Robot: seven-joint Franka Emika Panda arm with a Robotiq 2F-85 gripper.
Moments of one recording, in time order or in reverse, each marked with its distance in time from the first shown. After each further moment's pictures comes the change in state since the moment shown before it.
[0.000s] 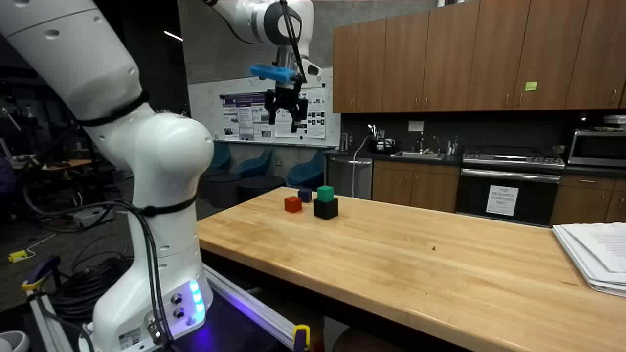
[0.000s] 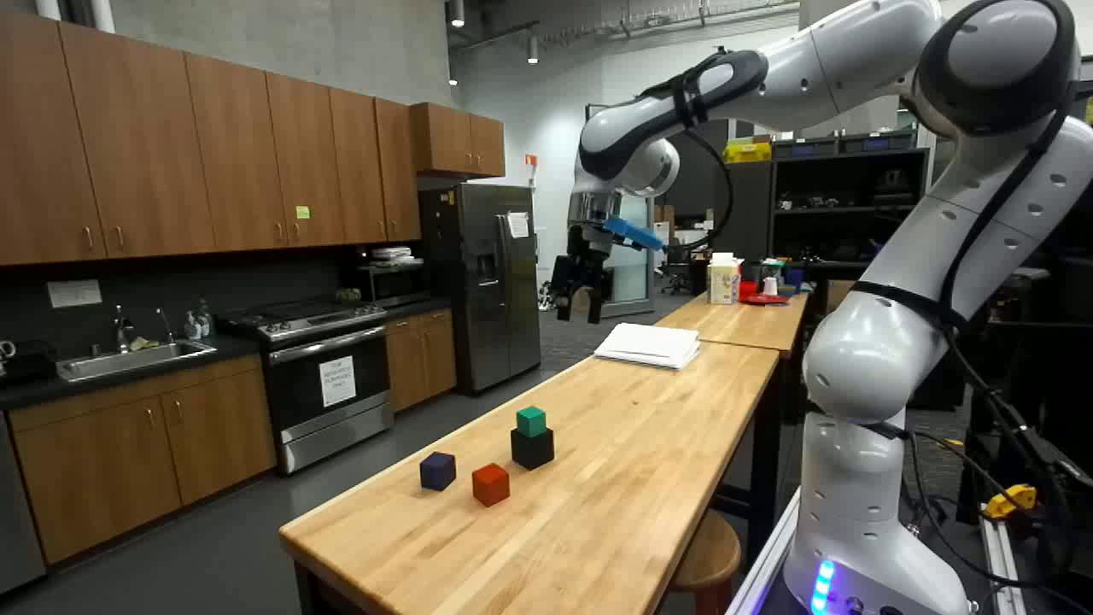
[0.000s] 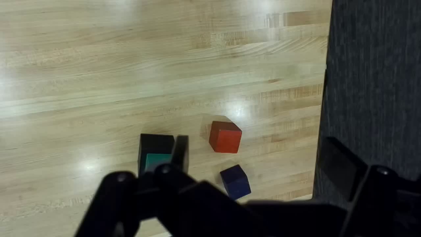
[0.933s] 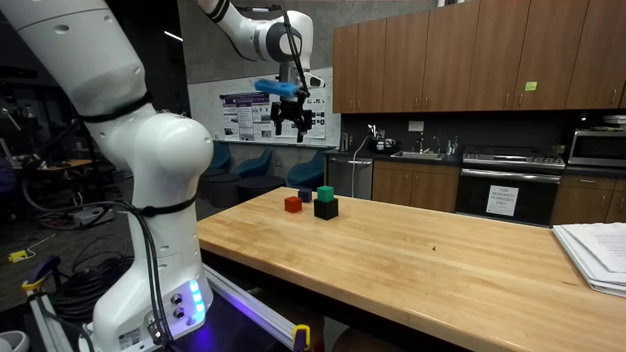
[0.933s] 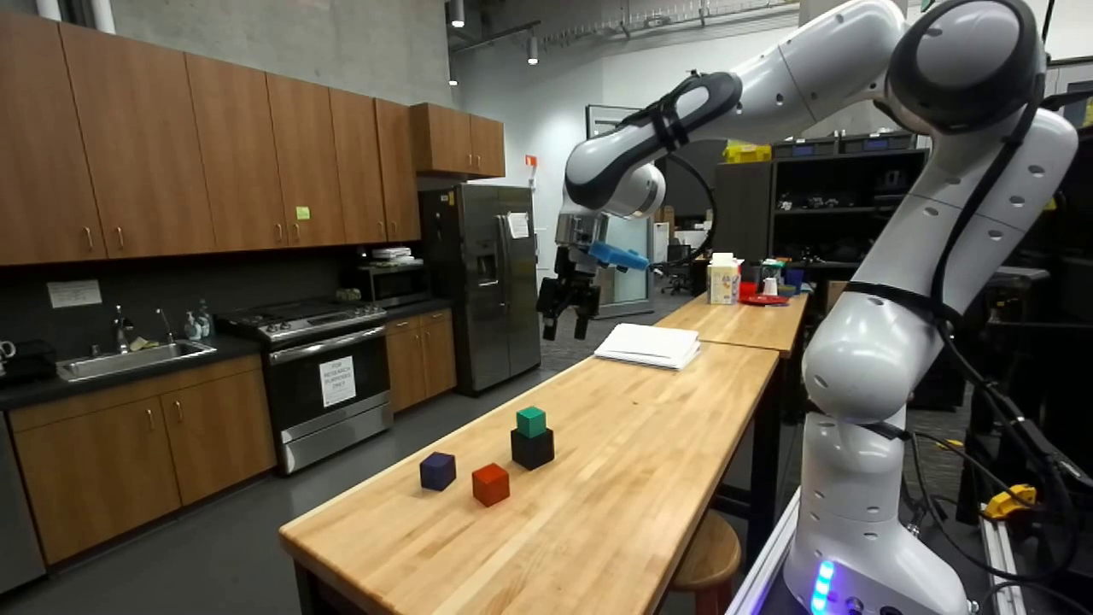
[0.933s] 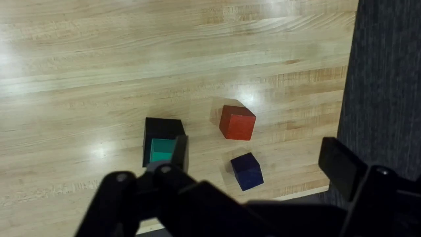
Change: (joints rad) arm -0.013 0.081 0.041 -0.032 -0.009 0.169 0.000
